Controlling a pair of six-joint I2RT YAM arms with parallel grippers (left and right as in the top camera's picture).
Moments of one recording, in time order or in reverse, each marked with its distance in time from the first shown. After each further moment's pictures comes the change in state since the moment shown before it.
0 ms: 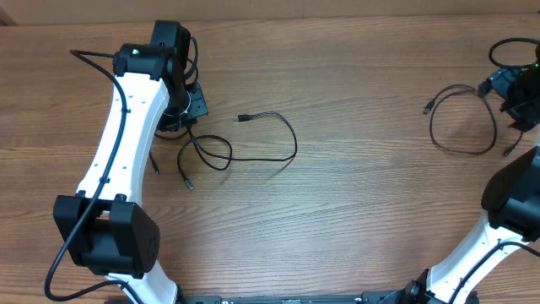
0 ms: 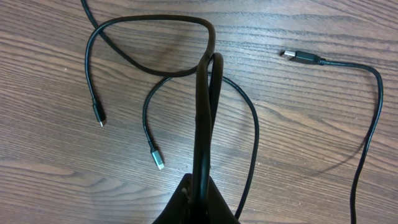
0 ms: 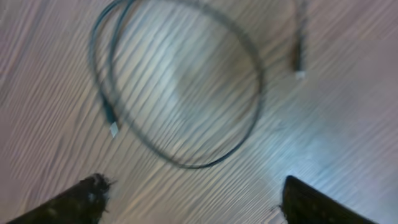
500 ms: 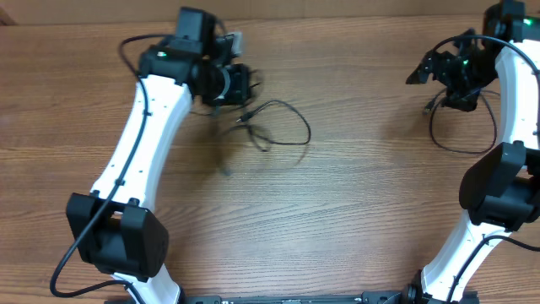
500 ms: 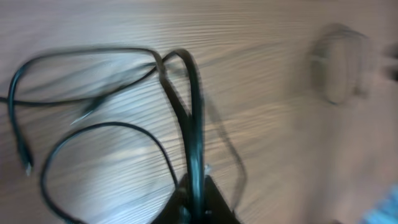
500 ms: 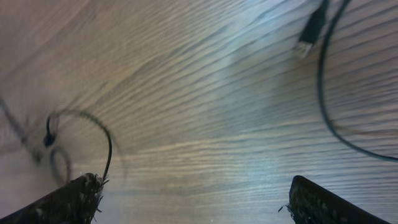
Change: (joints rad) left arm -0.122 0.000 0.007 0.335 0.502 0.201; right arm 0.209 0.000 0.000 -0.035 -0.361 -0.304
